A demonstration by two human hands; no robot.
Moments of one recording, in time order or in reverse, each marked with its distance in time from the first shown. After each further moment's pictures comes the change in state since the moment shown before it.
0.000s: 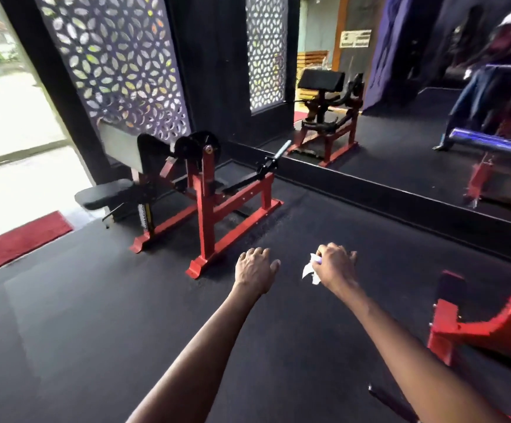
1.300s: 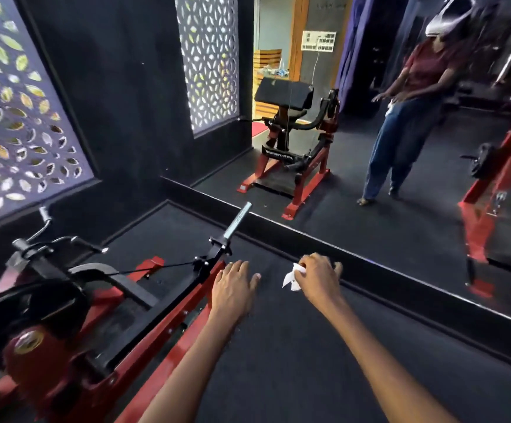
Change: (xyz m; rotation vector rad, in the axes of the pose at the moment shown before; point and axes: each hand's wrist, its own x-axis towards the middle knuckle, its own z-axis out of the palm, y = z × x) left_hand 1.044 0.000 0.039 -0.185 0.051 0.076; right_hand 1.018 0.050 0.089 0.044 0.030 0.105
